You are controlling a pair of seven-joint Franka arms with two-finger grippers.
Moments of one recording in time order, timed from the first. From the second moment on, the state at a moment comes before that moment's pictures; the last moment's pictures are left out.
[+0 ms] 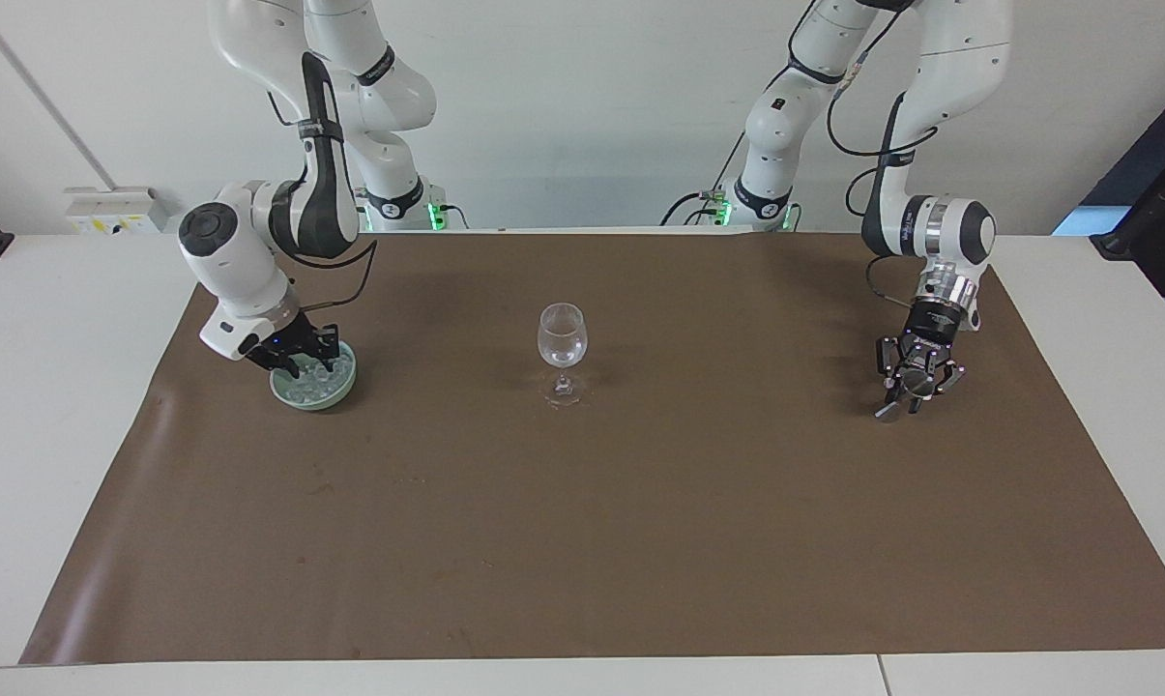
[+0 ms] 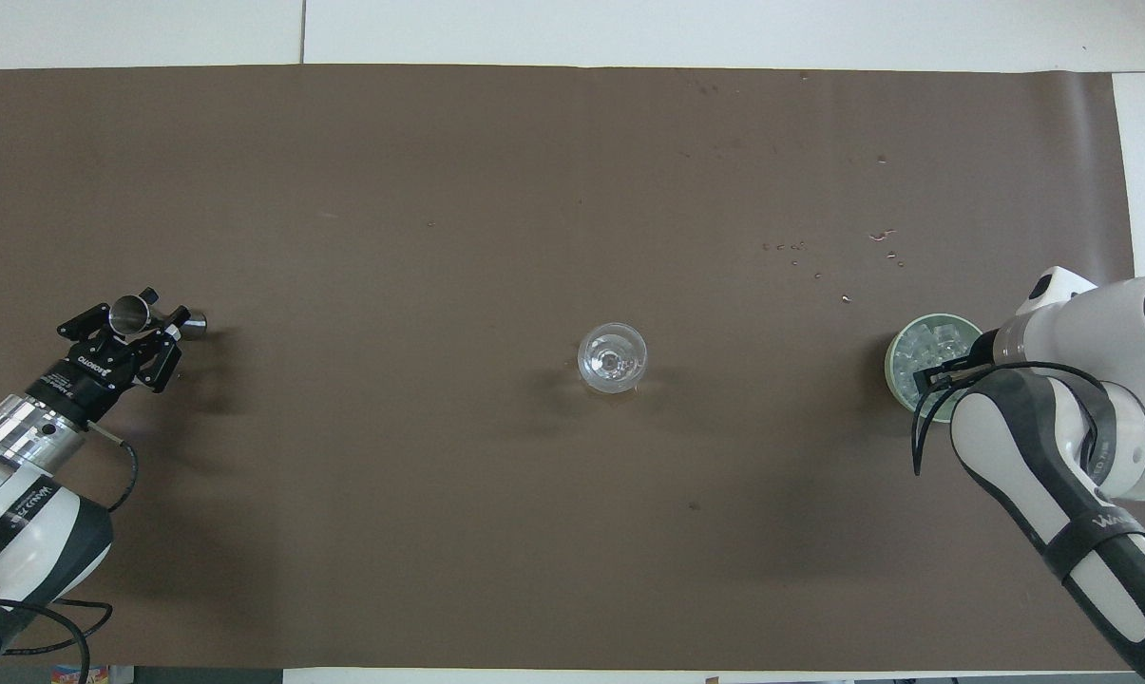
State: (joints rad) left arm 0.84 0.14 -0.53 -2.43 -1.90 2.34 -0.60; right arm -0.01 0.03 -0.11 -2.34 -0.01 2.32 -0.31
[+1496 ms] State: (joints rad) left arm 0.94 0.05 -0.52 -2.35 -0.95 2.23 -0.60; right arm 0.00 0.04 -0.11 -2.35 0.02 2.36 -0.31
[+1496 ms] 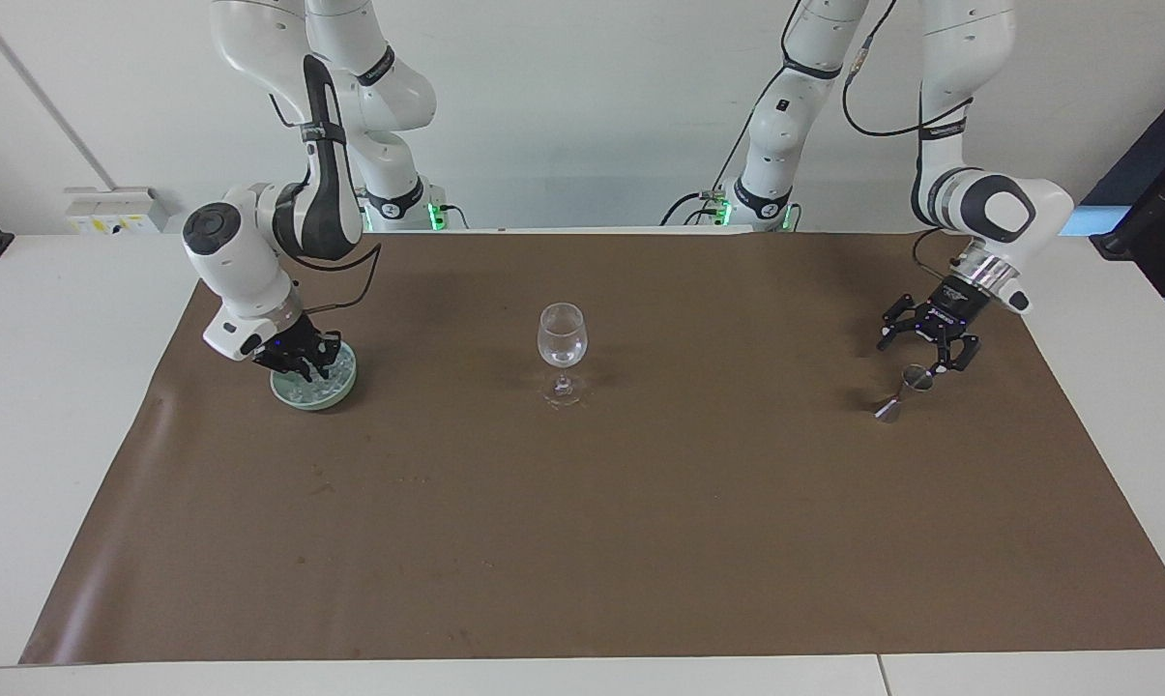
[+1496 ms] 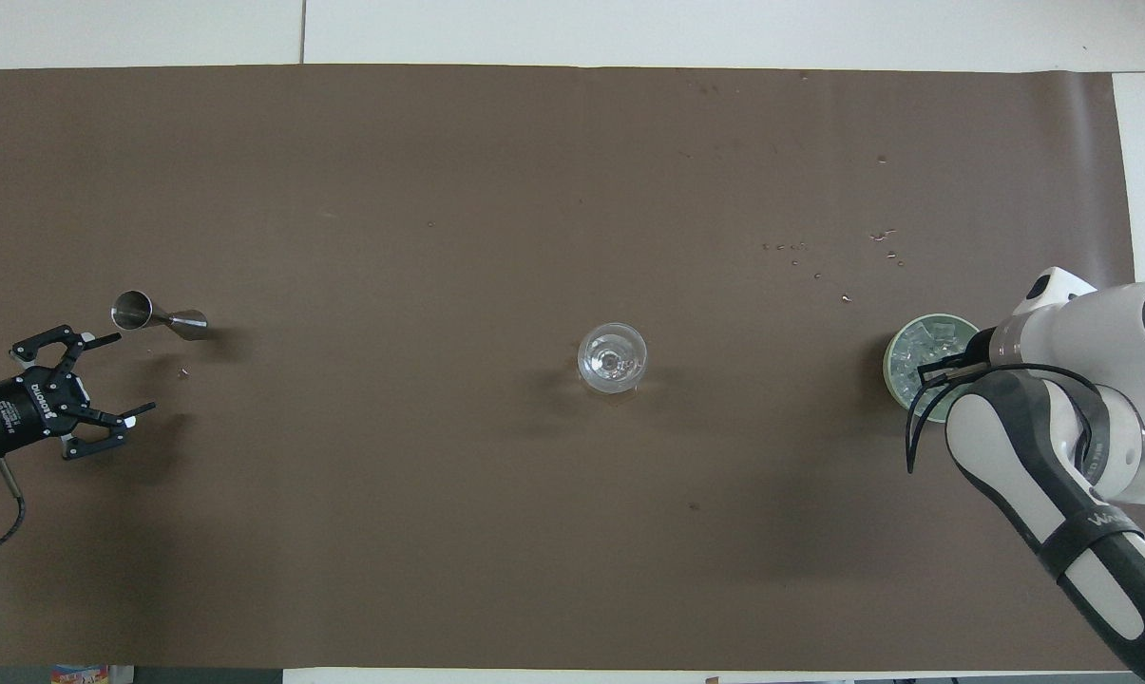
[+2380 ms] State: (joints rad) left arm 0.70 0.08 -0.53 -1.88 -0.19 2.01 -0.60; right arm 0.05 0.04 -0.09 -2.08 0.02 2.03 -0.31
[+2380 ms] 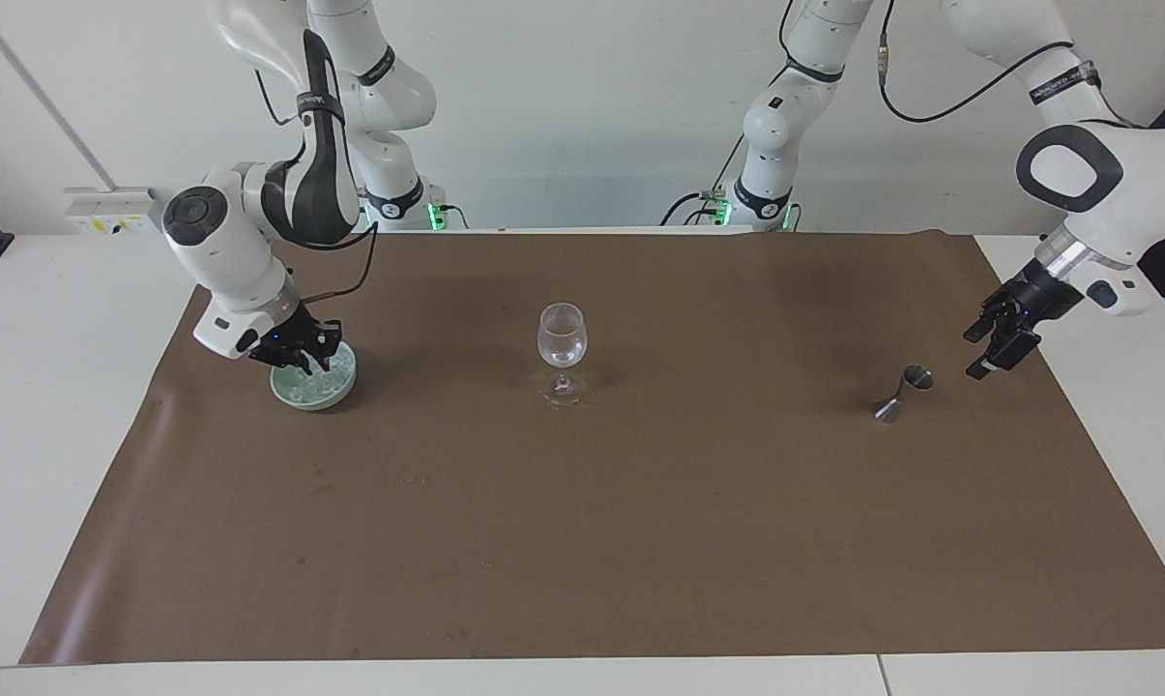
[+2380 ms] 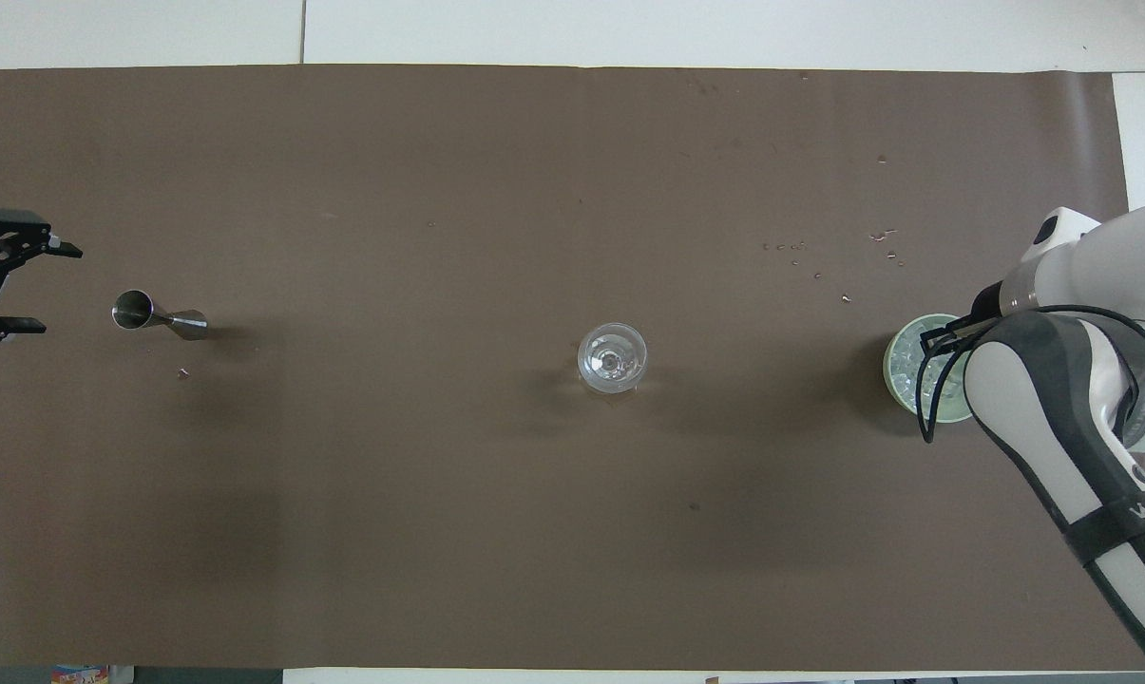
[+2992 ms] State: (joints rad) left arm 0.42 0.02 -0.53 -1.83 -0.04 1.95 -0.30; right arm 0.38 0.05 -0.07 -1.70 0.05 1.75 0.15
